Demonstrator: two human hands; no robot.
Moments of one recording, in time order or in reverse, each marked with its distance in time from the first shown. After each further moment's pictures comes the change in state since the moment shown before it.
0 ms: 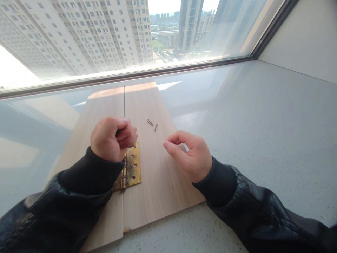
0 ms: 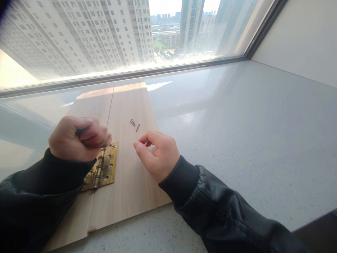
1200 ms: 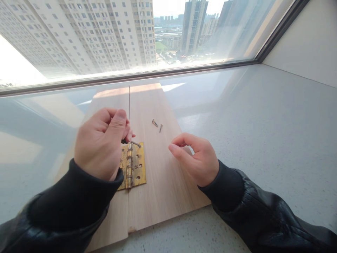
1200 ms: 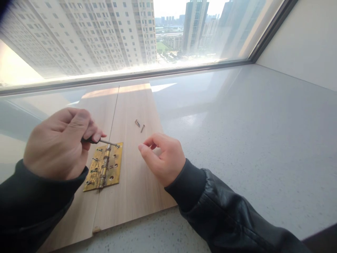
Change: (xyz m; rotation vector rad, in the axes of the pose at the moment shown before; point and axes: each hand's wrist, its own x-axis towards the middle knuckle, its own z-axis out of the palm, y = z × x) left_hand -0.021 0.009 0.014 0.354 0.373 0.324; right_hand -0.001 -0.002 -0.001 -0.017 -0.040 0.020
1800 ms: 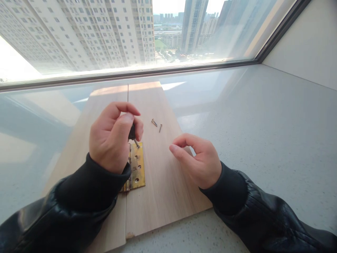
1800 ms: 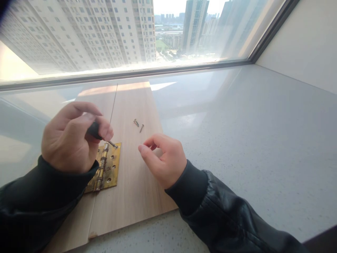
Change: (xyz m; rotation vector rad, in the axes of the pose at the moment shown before) left_hand 0.002 -0.007 0.011 -0.124 -0.053 0.071; right_hand 0.001 -0.001 -0.001 -0.025 0.008 0.014
